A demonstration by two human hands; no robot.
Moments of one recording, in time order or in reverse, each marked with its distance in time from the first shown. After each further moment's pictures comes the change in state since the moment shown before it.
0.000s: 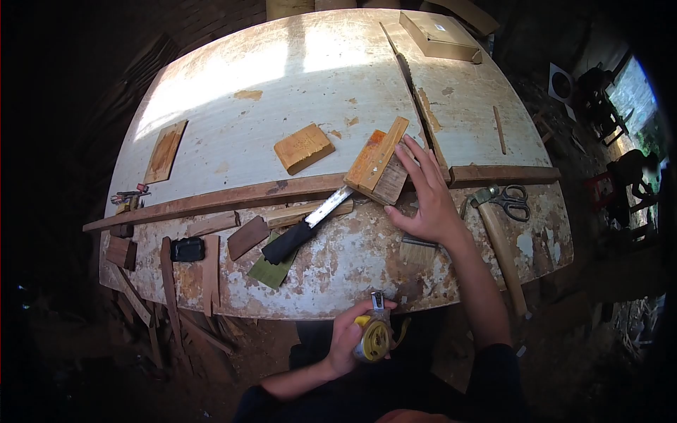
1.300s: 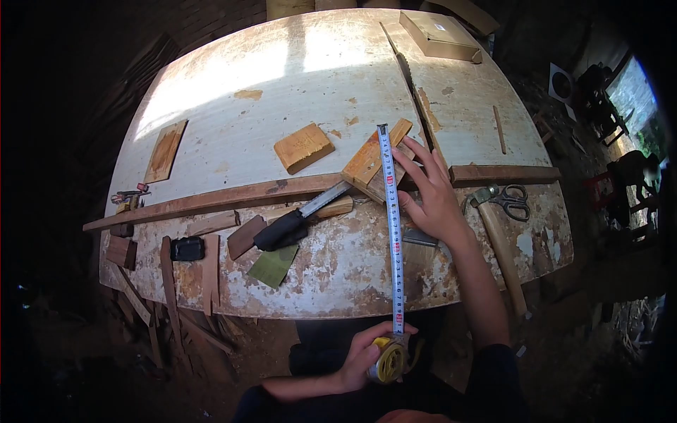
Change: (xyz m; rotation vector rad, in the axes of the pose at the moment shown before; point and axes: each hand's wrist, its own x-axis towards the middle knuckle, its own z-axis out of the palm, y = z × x) left_hand -0.017 -0.005 0.027 0.007 -0.094 -0.183; right_hand 0.000 0.005 -0.003 -0.021 -0.014 0.036
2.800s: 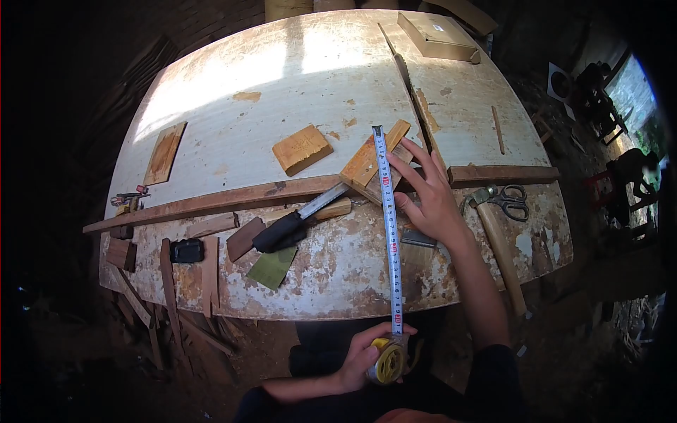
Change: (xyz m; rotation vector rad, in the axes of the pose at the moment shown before) left_hand 0.001 0.003 0.003 -0.014 0.013 -0.011; right_hand 0.001 -0.002 -0.001 -0.018 -0.003 -0.005
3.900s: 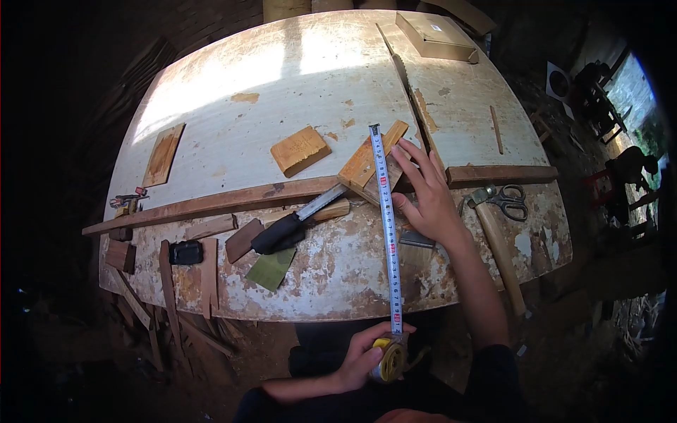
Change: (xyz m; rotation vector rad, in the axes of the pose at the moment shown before) left_hand 0.000 -0.012 -0.012 -0.018 -0.056 0.043; right_hand -0.002 0.005 0.005 0.013 0.020 0.004
